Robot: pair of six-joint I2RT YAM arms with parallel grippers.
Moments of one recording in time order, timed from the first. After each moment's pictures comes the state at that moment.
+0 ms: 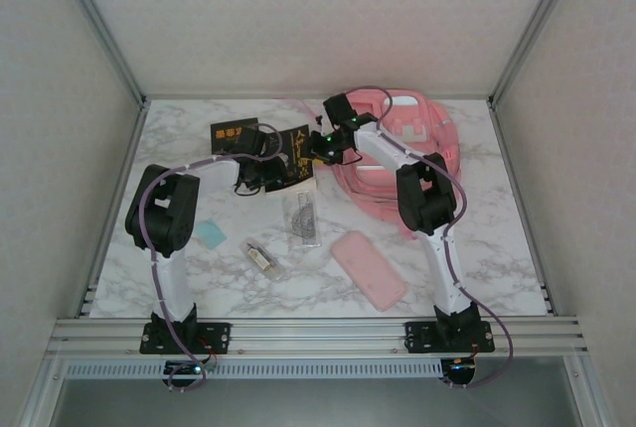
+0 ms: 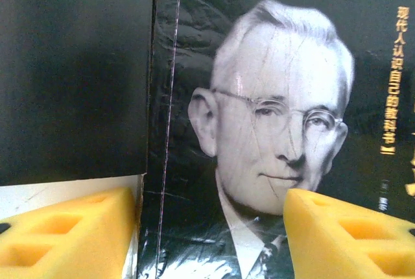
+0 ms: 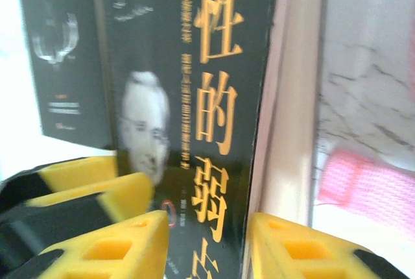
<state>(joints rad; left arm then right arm) -0.36 1.97 1.23 -0.26 0.10 -0.68 0.52 2.34 1.99 -0.66 -0.49 0.56</state>
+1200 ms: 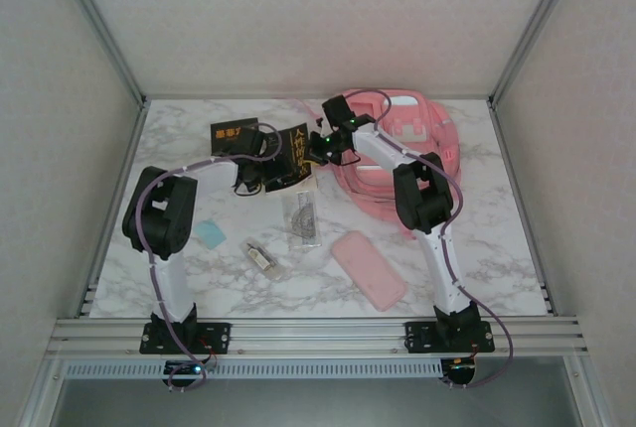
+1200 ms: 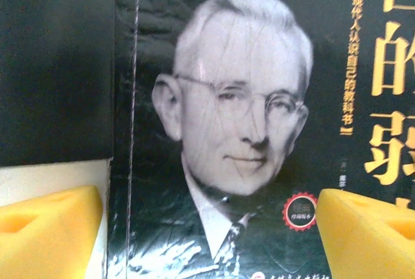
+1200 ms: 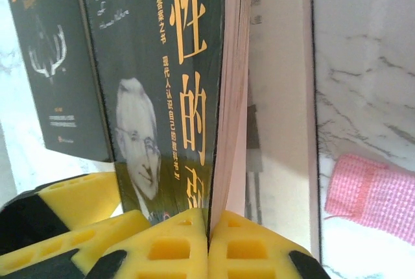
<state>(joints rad) -0.35 1.93 1.19 -0.22 0.16 -0.70 0.52 2.37 2.01 -0.66 -0.50 0.64</state>
